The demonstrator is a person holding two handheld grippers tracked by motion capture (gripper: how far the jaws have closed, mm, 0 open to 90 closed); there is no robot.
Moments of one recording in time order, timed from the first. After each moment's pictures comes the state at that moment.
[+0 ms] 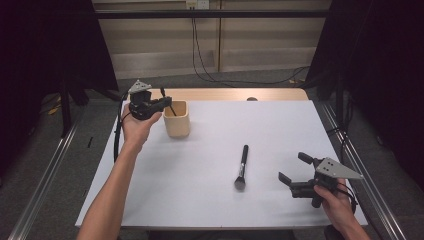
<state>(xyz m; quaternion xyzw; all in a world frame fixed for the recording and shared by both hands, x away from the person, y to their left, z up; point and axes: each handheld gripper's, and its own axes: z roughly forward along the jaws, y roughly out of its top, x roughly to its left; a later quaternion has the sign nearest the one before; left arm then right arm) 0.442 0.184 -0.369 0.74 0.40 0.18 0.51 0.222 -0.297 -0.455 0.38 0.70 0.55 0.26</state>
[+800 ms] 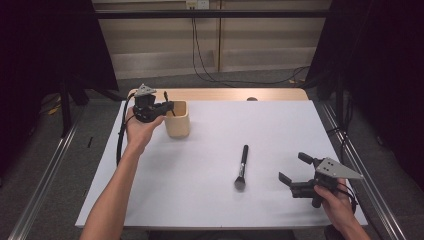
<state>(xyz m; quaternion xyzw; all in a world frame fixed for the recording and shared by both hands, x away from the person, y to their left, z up) 0.446 0.177 -0.384 0.75 0.40 0.18 0.49 0.222 -0.298 -0.455 0.38 0.70 0.55 0.26</state>
